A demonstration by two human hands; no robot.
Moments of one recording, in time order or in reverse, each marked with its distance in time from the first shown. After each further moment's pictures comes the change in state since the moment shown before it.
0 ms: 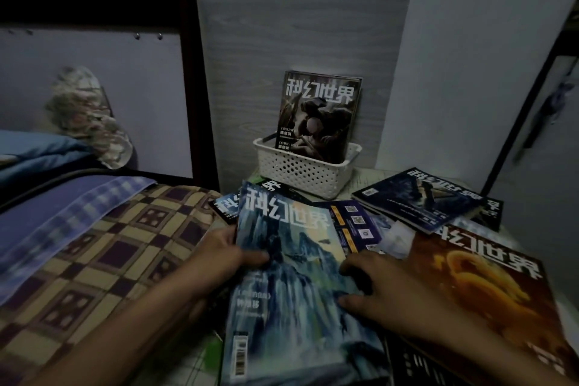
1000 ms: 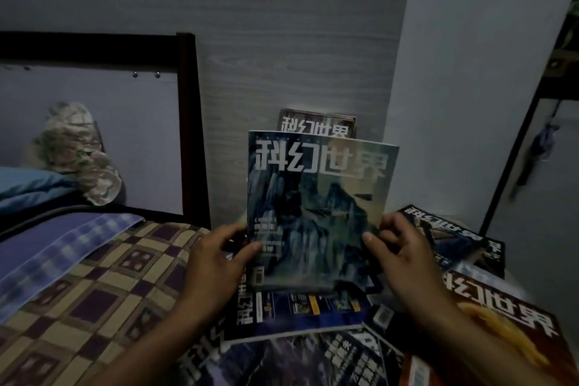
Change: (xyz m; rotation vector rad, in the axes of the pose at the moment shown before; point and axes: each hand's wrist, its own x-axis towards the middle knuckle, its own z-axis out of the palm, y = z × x) left_hand 0.054 0.014 0.003 0.511 0.458 0.779; right_hand 0.059 0.022 -0.033 0.764 0.633 -0.067
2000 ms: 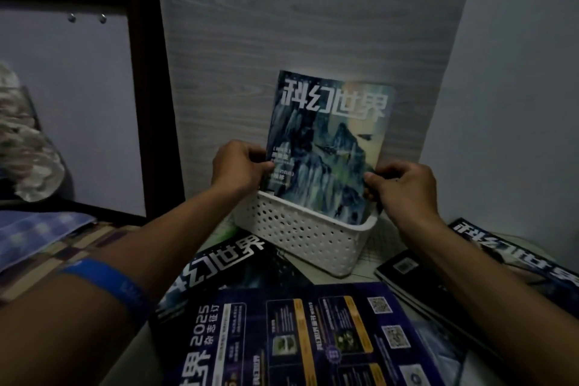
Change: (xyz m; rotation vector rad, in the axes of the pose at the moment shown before) left_hand 0.221 -0.099 0.143 0.091 -0.083 -0.257; right_hand 0.213 0.110 0.044 -0.180 0.272 0.129
